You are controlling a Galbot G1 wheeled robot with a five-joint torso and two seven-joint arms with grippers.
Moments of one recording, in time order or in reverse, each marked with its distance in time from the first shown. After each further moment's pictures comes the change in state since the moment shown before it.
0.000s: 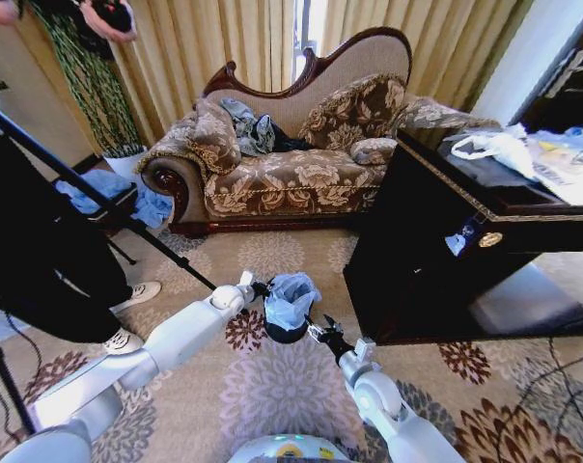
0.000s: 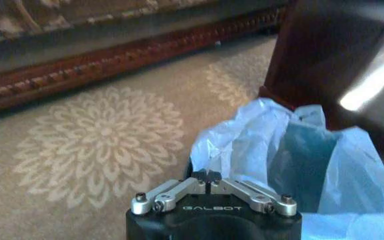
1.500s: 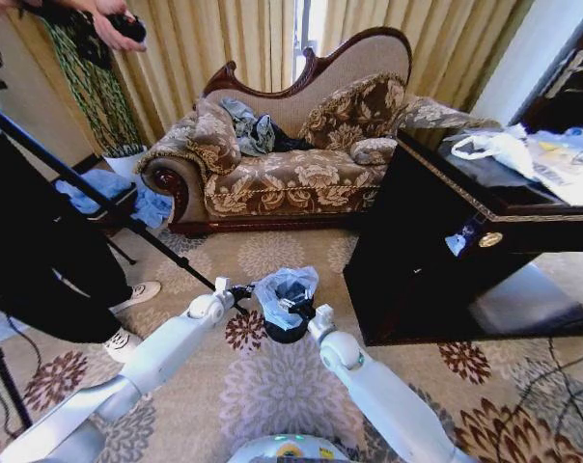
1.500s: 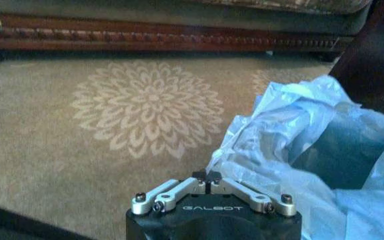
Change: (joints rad) left arm 0.219 0.014 -0.279 -0.006 -0.087 -0.011 -0.010; right arm 0.457 0.082 -0.313 -0.291 -0.341 -0.007 -0.018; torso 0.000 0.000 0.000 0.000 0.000
